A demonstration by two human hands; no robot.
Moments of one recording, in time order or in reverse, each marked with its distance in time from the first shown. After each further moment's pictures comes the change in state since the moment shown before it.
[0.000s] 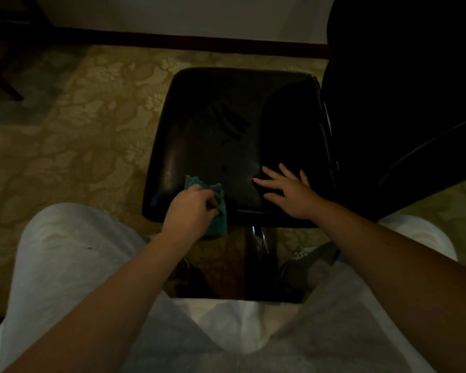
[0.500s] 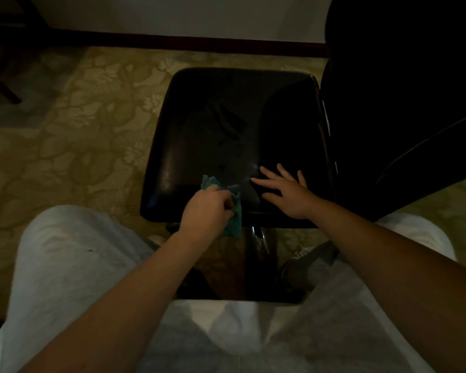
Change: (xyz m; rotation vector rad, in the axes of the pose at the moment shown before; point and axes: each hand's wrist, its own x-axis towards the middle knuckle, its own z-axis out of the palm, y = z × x) left_hand 0.007 0.026 0.010 -0.004 -0.020 0.066; right_hand 0.001 -0.004 0.001 0.047 -0.013 0.027
